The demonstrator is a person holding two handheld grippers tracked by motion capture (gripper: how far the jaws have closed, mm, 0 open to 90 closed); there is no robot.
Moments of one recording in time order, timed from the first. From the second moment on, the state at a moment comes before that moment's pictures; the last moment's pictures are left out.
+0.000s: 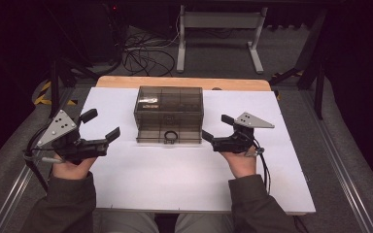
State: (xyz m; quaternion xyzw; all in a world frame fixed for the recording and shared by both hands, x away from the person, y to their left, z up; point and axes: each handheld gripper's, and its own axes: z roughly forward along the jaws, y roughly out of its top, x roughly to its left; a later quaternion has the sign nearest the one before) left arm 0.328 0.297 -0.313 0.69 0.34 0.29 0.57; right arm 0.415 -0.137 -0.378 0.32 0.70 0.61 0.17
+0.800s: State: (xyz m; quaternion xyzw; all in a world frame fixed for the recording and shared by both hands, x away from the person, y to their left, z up) left arm 0.327 0.292 -0.314 0.70 0.33 0.29 0.56; right arm 0.400 -0.177 -0.370 0.34 0.69 0.62 0.19
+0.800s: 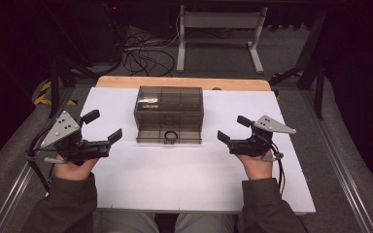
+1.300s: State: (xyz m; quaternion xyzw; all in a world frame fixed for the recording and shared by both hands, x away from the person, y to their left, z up) left arm 0.326 0.292 -0.315 0.70 0.33 0.29 0.56; right arm 0.393 -0.200 -0.372 0.35 0.67 0.62 0.20
